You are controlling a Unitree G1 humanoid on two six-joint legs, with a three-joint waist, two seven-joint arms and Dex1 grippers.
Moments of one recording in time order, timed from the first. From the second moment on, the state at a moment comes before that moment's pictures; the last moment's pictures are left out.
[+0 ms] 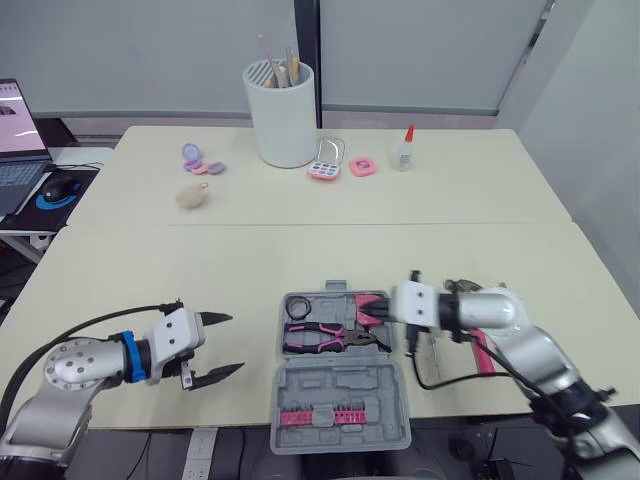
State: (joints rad) left arm 0.18 0.89 0.11 -0.03 -0.26 -0.08 -1.12; right arm -0.24 -0.68 0.27 -0.27 0.06 0.19 1.06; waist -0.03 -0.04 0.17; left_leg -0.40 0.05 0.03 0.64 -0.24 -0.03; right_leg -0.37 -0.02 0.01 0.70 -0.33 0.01
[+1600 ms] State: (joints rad) left arm -0.14 0.69 -0.17 0.23 -0.01 -0.15 -1.06; right arm -0.29 -0.58 0.42 0.03 -0.14 0.15 1.04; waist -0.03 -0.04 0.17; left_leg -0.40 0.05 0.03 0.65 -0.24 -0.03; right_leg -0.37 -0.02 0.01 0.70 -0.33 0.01
